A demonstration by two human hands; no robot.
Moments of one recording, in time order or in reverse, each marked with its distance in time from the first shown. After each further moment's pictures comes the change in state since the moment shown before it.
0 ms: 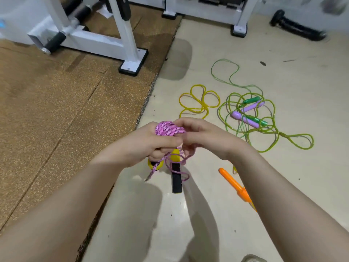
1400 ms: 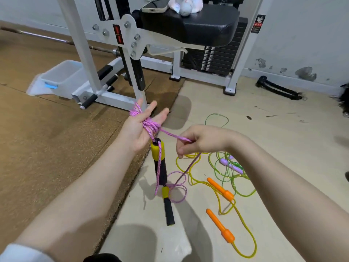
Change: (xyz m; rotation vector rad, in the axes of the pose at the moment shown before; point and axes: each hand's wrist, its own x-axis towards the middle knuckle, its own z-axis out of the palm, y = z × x) left_hand 0.004 0.167 0.003 -0.932 0.498 0.392; right_hand -0.043 -0.184 -0.072 -0.754 -0.207 -0.085
